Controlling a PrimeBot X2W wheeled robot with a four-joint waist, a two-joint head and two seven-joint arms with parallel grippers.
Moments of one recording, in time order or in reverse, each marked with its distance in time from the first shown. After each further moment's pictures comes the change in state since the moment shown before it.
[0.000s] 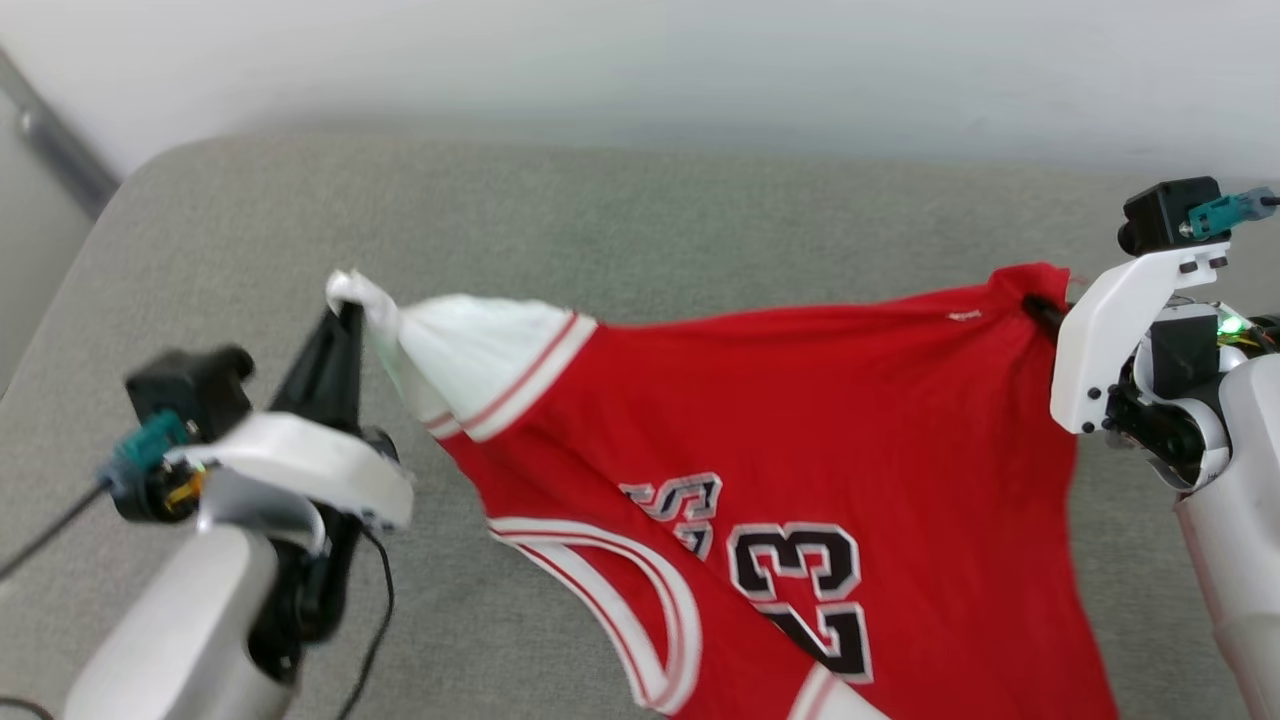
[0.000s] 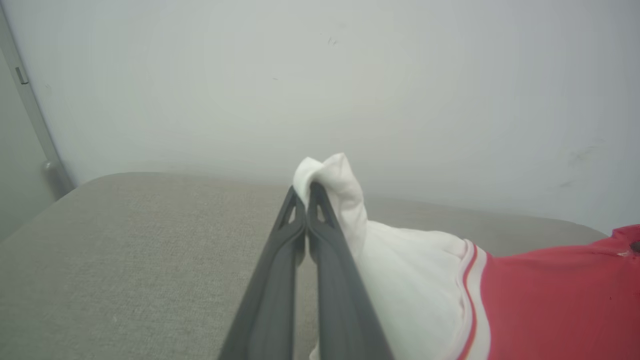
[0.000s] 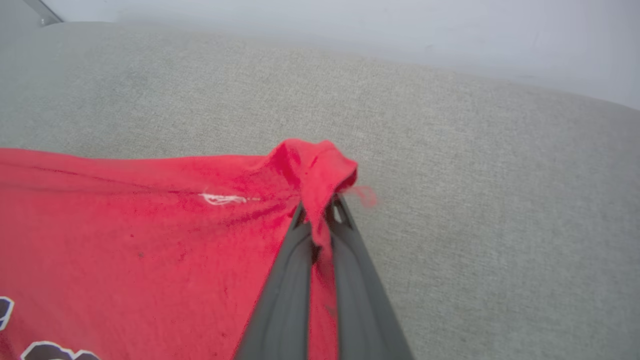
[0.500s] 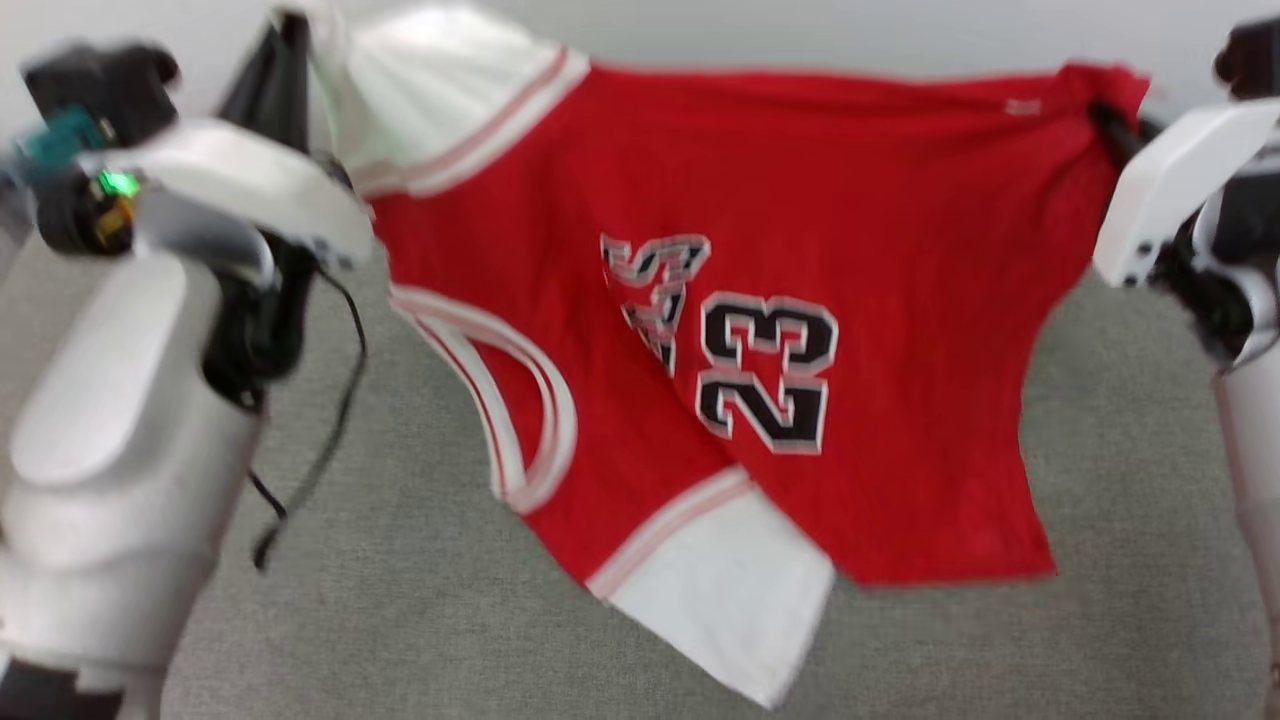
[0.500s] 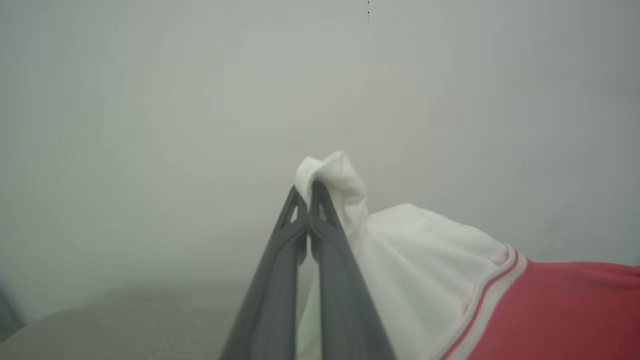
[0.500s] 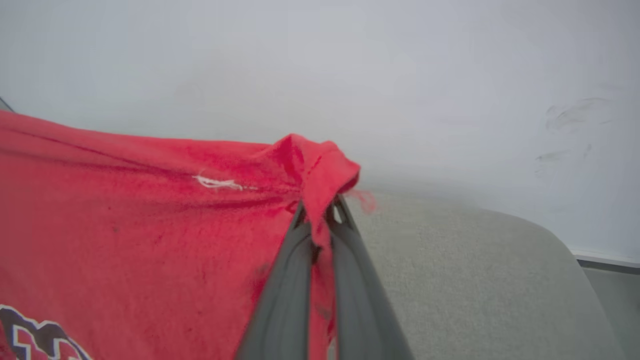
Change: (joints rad) left arm -0.456 -0.053 0.014 0.312 -0.010 -0.121 0.036; right arm -0.164 0.039 -0.097 0.031 -0.140 0.000 -0.194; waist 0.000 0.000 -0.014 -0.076
